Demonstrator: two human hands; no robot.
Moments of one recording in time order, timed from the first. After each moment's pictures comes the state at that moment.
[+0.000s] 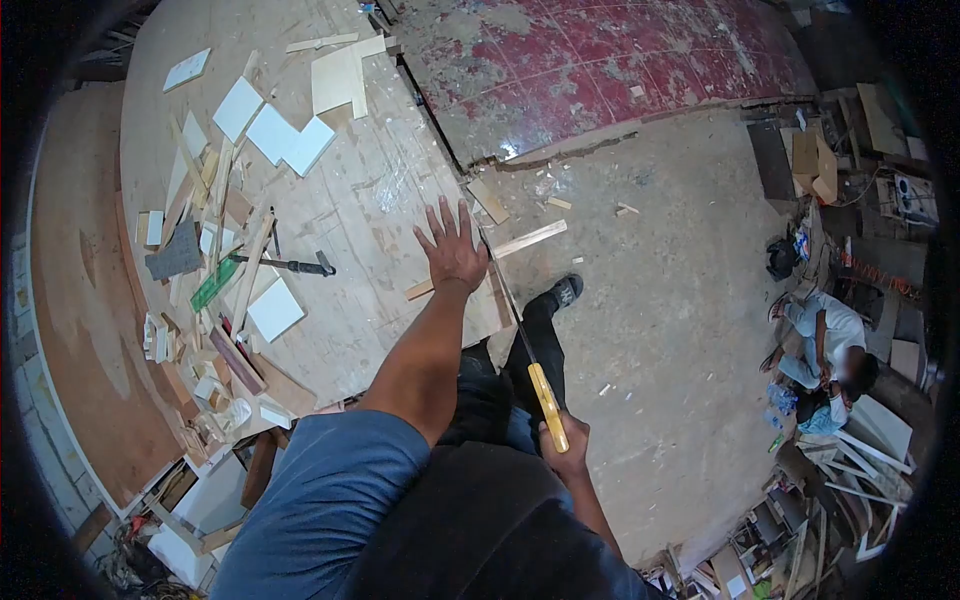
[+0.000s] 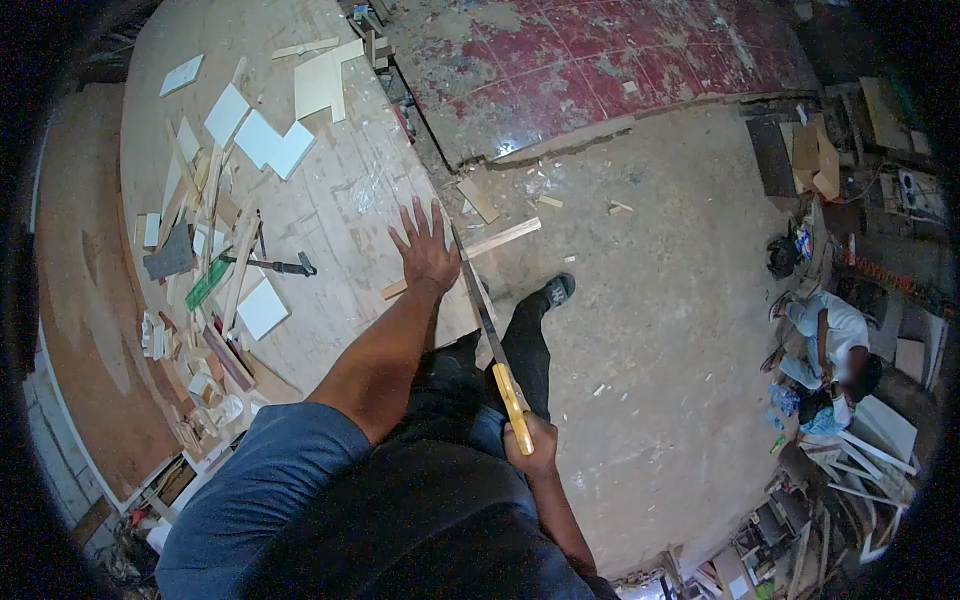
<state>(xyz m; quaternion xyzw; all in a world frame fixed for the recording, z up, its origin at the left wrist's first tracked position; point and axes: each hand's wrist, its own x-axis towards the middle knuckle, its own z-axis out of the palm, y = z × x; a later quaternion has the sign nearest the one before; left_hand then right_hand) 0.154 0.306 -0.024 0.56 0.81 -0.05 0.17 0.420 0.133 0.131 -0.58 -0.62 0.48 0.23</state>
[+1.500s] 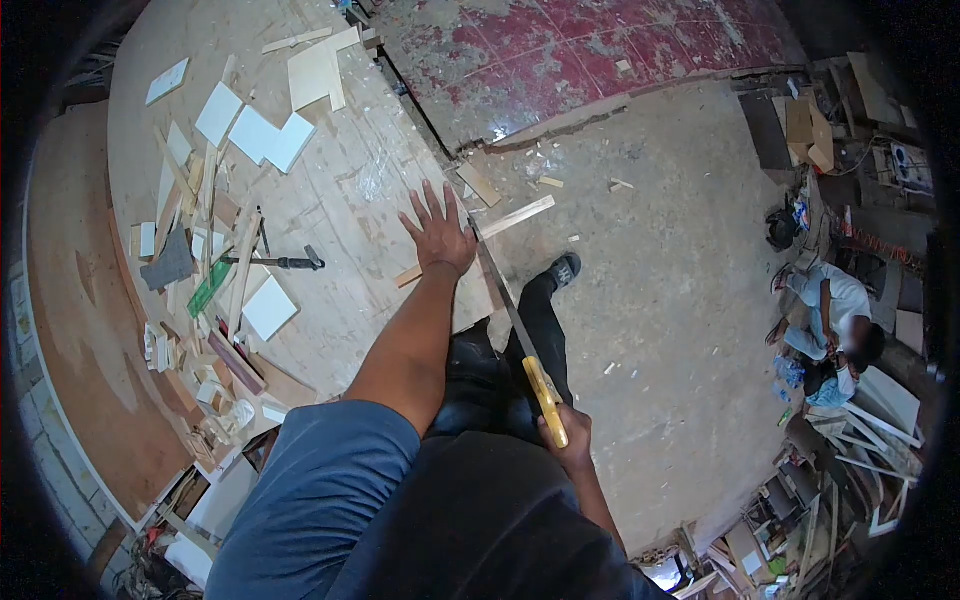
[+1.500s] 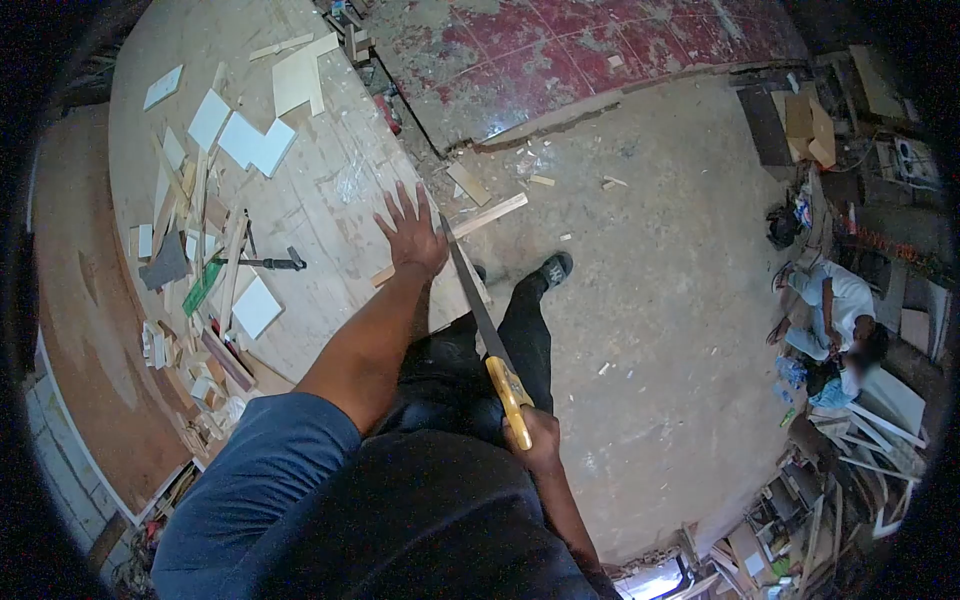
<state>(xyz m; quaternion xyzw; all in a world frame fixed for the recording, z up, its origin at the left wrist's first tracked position) 0.158 0.306 -0.021 0.55 0.81 -0.09 0.17 0.437 0.113 0.132 -0.57 -0.65 0.46 0.21</state>
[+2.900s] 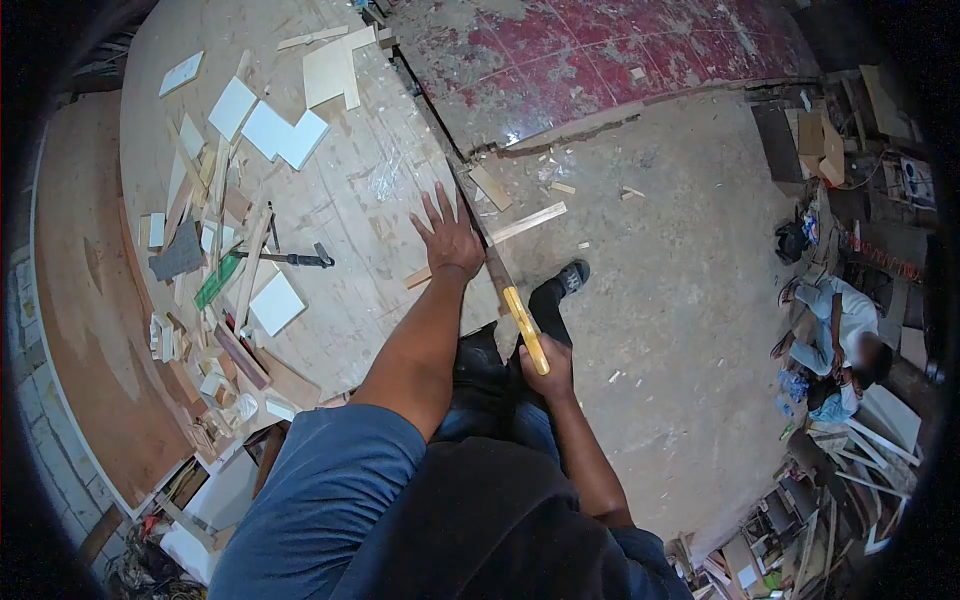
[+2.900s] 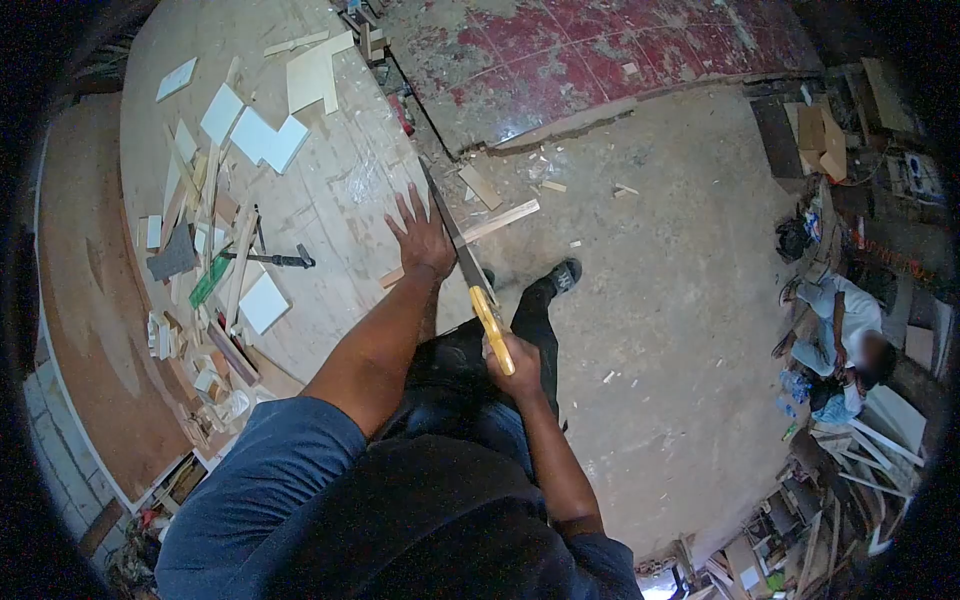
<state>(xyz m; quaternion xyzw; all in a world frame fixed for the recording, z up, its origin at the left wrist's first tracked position) 0.157 0.306 -0.031 0.56 0.81 -0.10 0.15 0.377 0.192 0.047 -0.52 -0.67 0.45 0.26</state>
